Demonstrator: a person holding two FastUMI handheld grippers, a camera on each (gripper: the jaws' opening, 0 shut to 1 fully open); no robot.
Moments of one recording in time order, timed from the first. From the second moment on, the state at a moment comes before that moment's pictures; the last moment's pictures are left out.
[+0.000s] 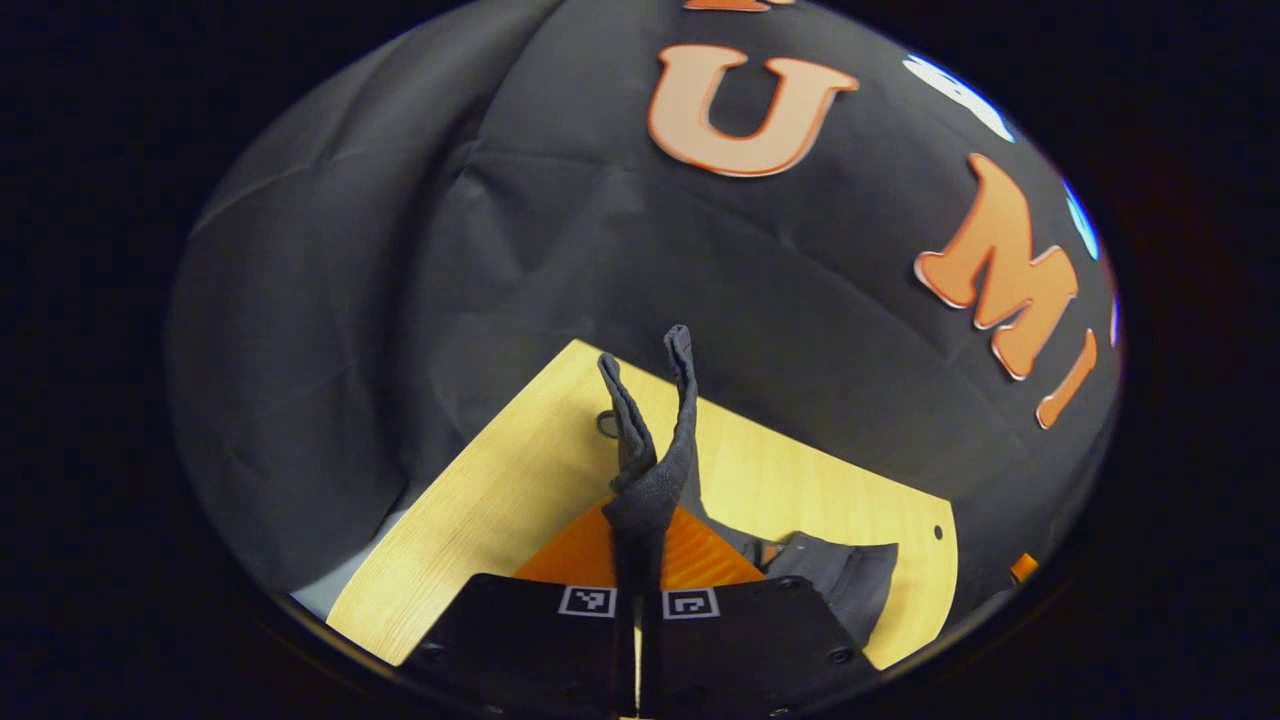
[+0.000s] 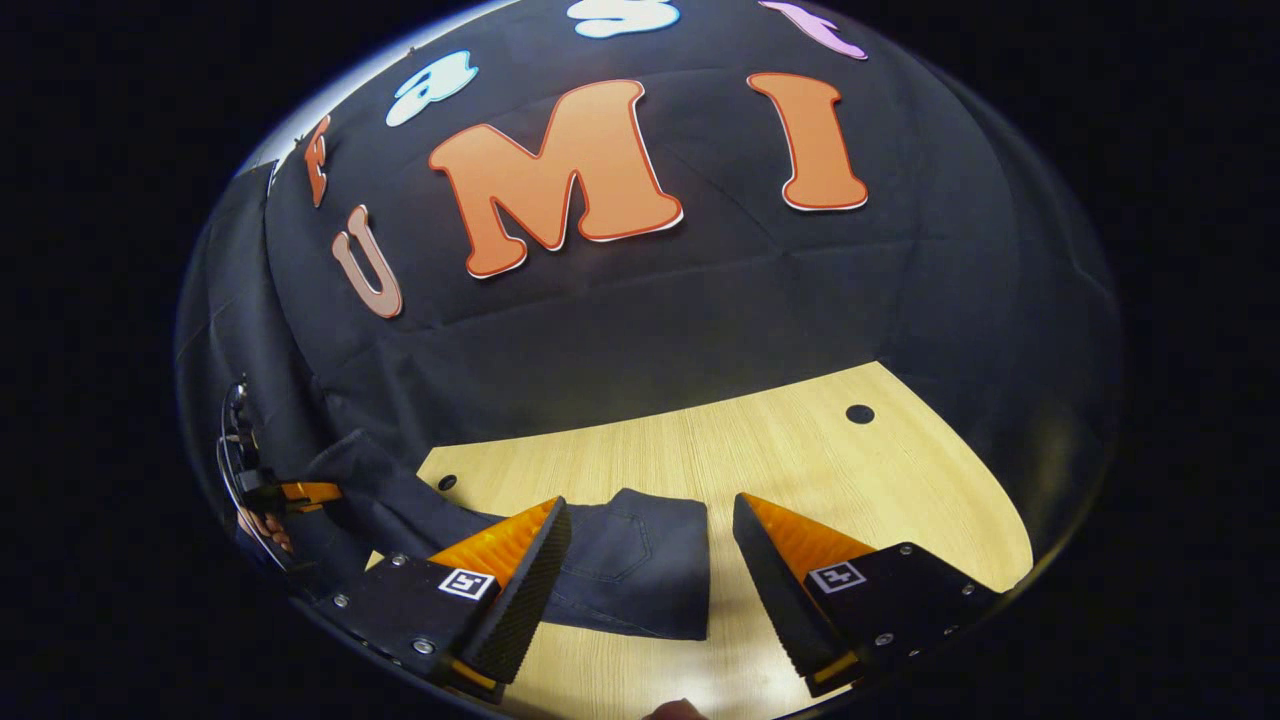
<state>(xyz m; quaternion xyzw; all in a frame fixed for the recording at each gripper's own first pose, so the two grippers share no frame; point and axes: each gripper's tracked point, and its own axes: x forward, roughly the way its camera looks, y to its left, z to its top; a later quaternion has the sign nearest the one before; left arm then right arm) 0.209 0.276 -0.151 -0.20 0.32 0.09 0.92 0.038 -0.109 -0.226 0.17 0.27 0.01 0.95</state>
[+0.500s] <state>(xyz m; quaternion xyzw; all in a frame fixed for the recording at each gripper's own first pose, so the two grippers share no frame) 0.234 0.116 -0.097 -0.14 0.32 -0.02 0.94 0.041 -0.124 -0.234 0.17 0.27 0.03 0.95</state>
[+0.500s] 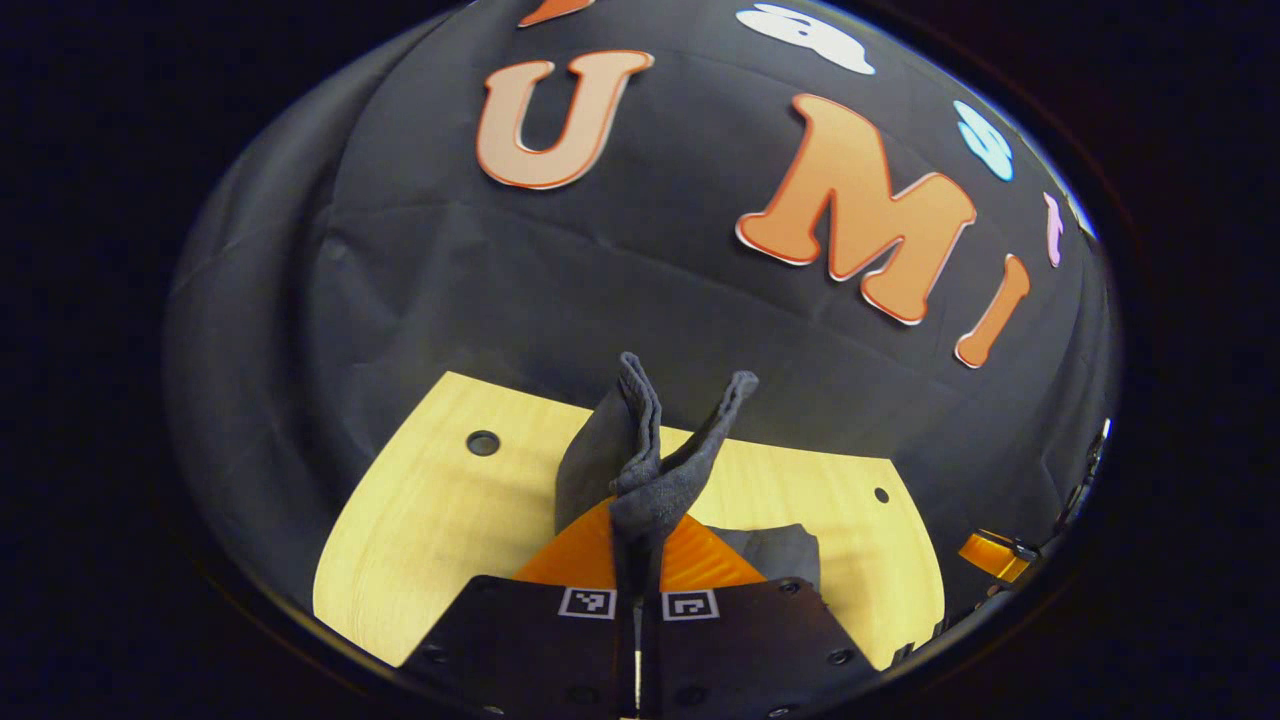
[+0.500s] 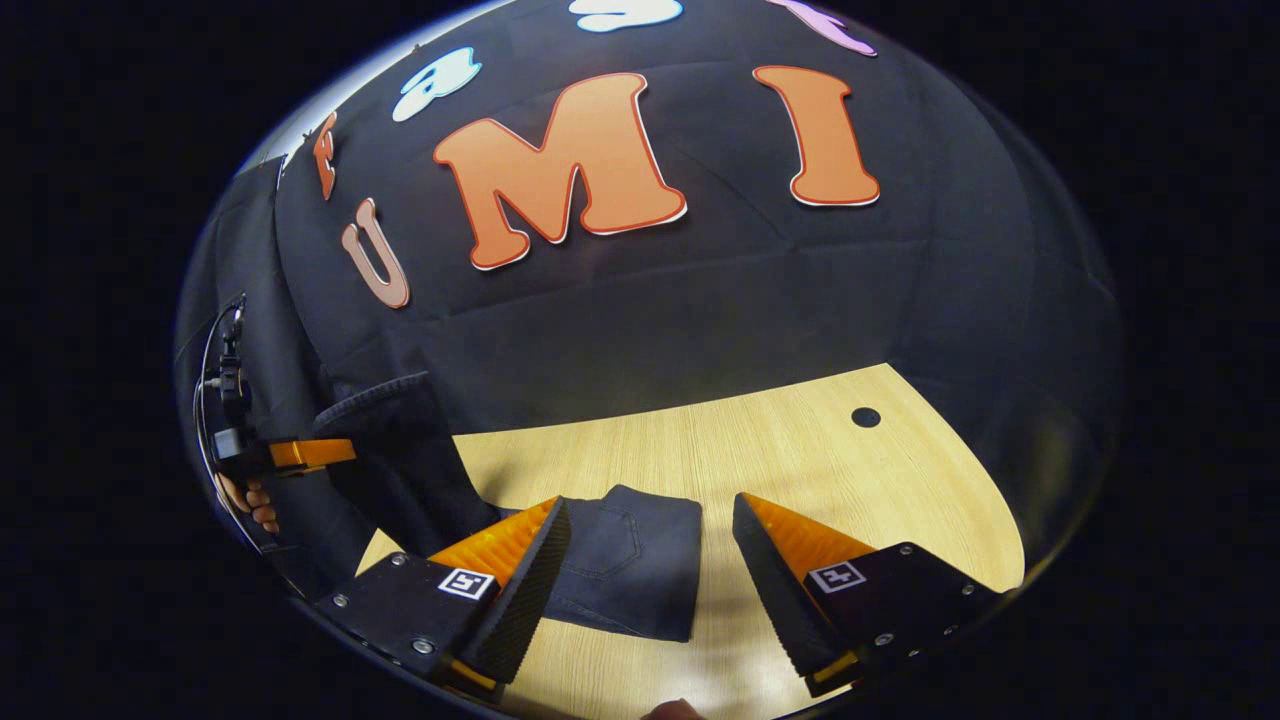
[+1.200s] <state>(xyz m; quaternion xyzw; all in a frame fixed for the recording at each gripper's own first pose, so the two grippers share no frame) 0.262 -0.078 -0.139 -0.05 0.40 -0.07 0.91 0.035 -0.198 -0.244 0.19 0.26 0.01 0.95</state>
